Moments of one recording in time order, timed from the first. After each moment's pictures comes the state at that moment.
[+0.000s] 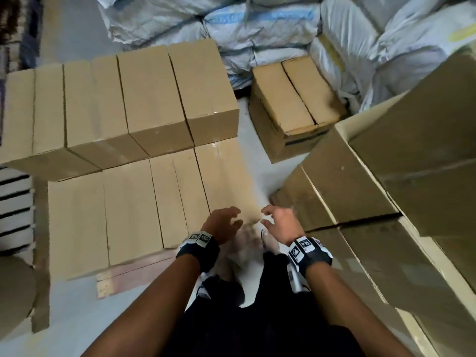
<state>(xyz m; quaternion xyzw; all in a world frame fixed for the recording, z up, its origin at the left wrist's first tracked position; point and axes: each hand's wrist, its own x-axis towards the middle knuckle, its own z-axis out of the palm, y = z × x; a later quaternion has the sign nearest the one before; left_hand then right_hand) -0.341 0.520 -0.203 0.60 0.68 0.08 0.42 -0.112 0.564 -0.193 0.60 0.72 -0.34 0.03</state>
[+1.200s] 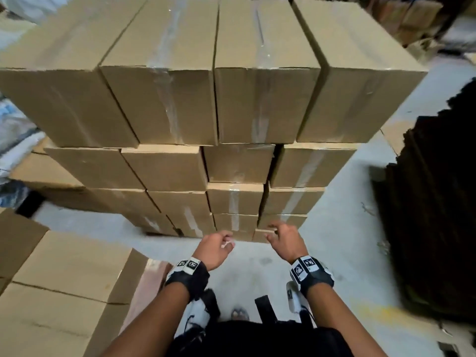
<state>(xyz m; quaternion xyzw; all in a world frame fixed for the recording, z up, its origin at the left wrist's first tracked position) -0.011 0.203 -0.119 0.85 0.29 -0.09 0.42 0.158 0.014 -0.118 0.91 0.27 -0.23 -0.22</state>
